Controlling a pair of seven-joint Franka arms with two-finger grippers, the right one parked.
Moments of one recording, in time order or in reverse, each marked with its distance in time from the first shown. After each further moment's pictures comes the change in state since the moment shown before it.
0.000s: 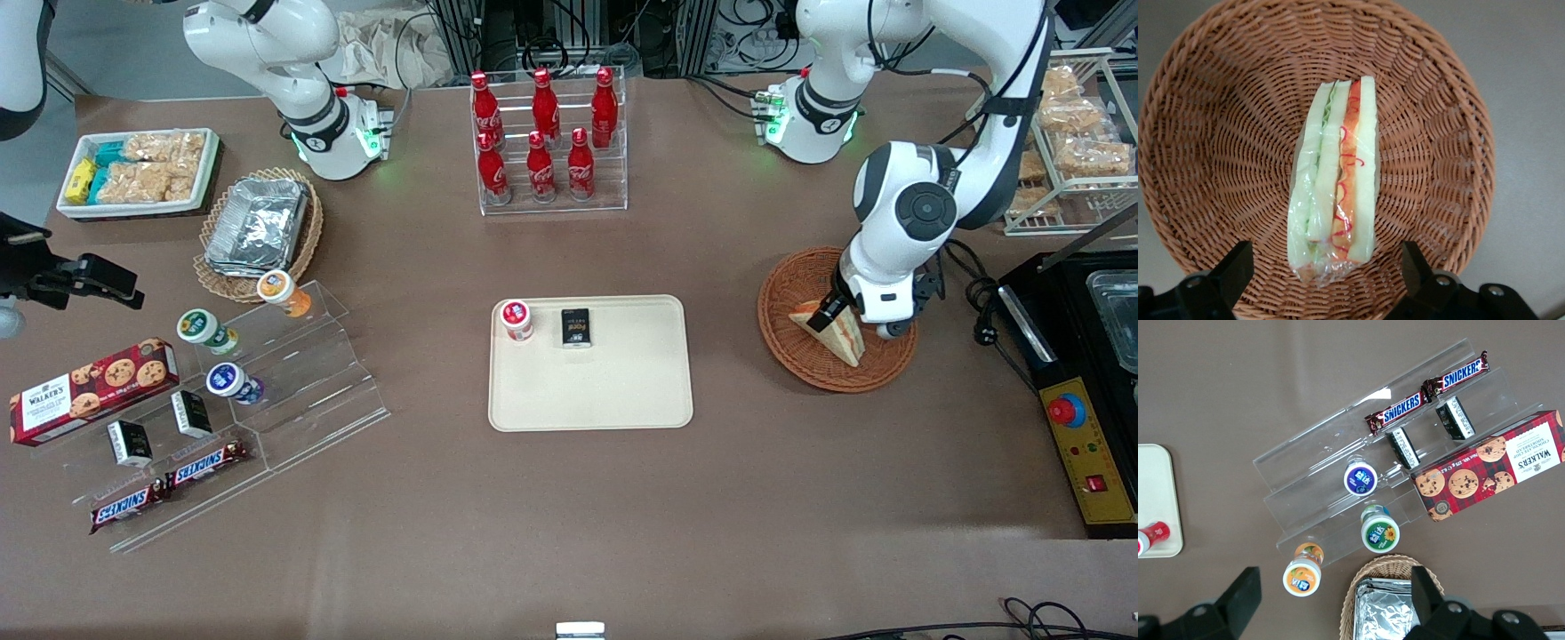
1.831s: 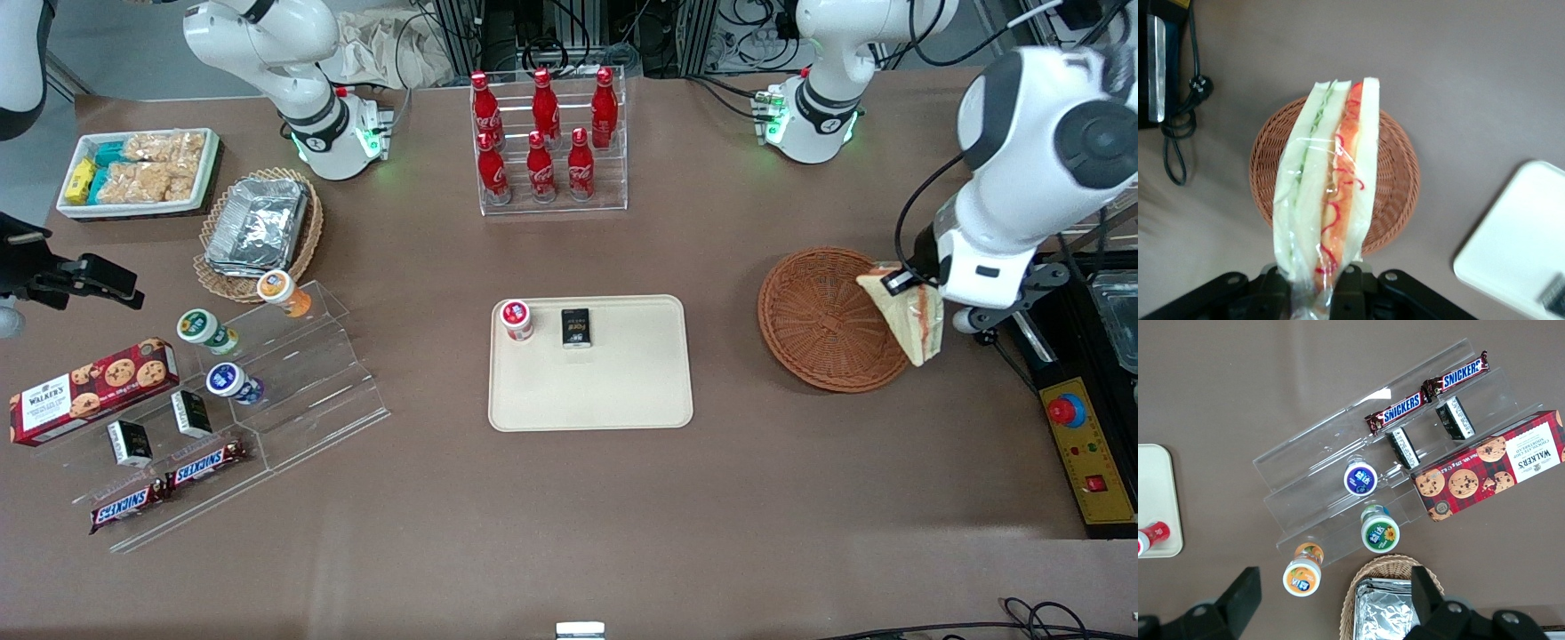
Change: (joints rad) arm 0.014 -0.076 0.001 0.604 -0.066 -0.734 0.493
